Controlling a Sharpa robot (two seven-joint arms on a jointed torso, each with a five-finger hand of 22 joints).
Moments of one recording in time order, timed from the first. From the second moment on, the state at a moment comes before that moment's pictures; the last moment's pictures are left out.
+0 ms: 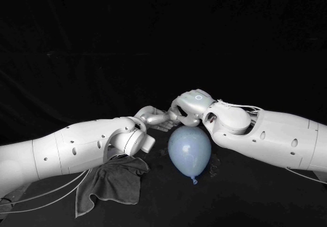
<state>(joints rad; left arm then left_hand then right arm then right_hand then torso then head) 1.23 -0.70 -0.05 1.50 -0.38 -0.50 -0.10 1.18 -0.14 1.05 0.06 0.05 0.94 0.18 0.50 0.58 1.18 0.14 0.07 0.07 0.96 0.14 0.14 0.20 0.16 0.78 0.29 0.14 0.07 1.40 -0.55 -0.18 1.44 -1.84 -0.34 -0.26 1.26 -0.22 0.56 -0.05 0.05 0.87 0.14 0.21 0.33 1.44 0.05 1.43 1.31 1.47 -0.01 1.56 1.31 0.08 1.34 0.09 1.15 1.31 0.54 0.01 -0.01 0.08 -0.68</state>
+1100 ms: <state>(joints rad) 1.24 -0.72 -0.05 1.52 -0.39 -0.49 -0.04 1.18 -0.14 1.11 0.01 0.05 0.94 0.20 0.47 0.59 1.07 0.17 0.08 0.06 0.62 0.19 0.06 0.13 0.07 0.41 0.29 0.05 0.04 1.41 -0.55 -0.18 1.43 -1.82 -0.28 -0.21 1.30 -0.19 0.56 -0.05 0.05 0.93 0.10 0.20 0.31 1.45 0.02 1.43 1.31 1.47 -0.03 1.56 1.31 0.08 1.34 0.09 1.14 1.31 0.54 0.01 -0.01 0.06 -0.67</state>
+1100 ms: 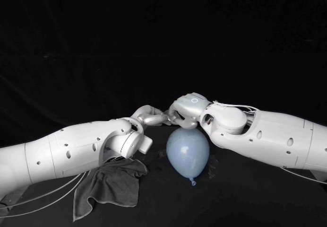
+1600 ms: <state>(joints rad) 1.24 -0.72 -0.05 1.53 -0.41 -0.46 -0.04 1.17 -0.15 1.12 0.00 0.08 0.94 0.20 0.48 0.59 1.07 0.17 0.10 0.06 0.54 0.20 0.06 0.11 0.07 0.37 0.30 0.05 0.04 1.41 -0.55 -0.18 1.43 -1.85 -0.31 -0.19 1.32 -0.19 0.55 -0.07 0.05 0.88 0.05 0.16 0.29 1.47 -0.02 1.46 1.31 1.47 -0.06 1.57 1.31 0.08 1.36 0.07 1.17 1.31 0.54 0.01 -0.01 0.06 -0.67</state>
